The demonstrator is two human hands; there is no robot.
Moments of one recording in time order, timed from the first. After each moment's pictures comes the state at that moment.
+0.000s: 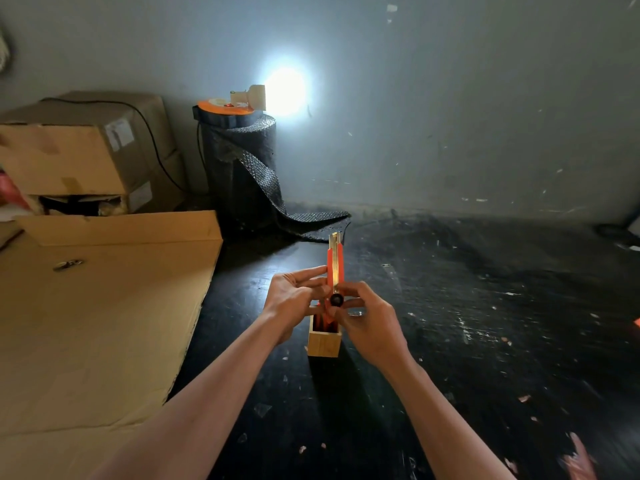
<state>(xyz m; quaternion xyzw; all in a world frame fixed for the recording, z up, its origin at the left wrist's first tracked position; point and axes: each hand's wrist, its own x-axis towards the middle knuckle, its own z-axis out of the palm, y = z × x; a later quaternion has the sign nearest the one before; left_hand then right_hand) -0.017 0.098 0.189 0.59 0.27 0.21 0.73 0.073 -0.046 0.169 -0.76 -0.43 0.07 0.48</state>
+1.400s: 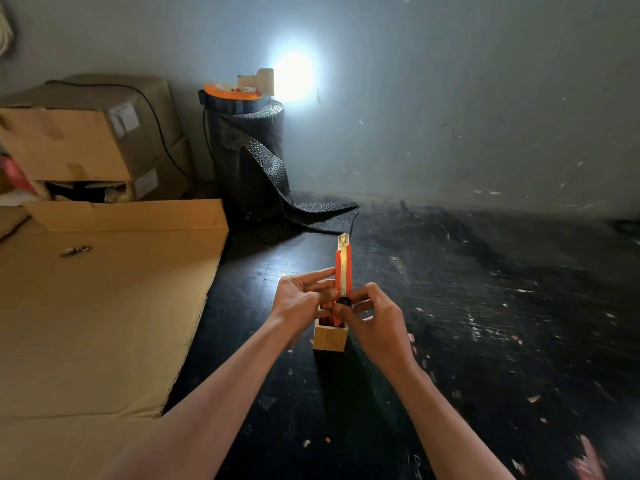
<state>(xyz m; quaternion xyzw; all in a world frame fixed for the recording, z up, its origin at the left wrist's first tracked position) -0.017 0.096 0.174 0.58 0.26 0.22 0.74 0.077 -0.037 0.151 -0.79 -0.39 0.05 0.47</state>
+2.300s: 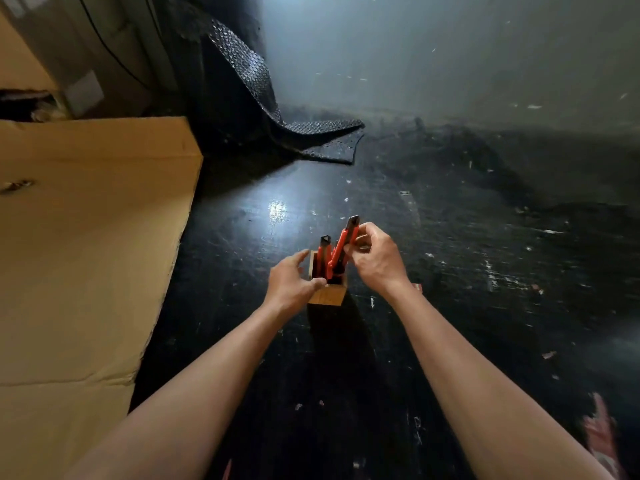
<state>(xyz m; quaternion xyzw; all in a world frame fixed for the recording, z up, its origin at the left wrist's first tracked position) 0.038 0.138 0.040 0.78 0.40 0.10 0.47 0.176 0.032 0.080 -0.82 -0.32 0.18 0.43</state>
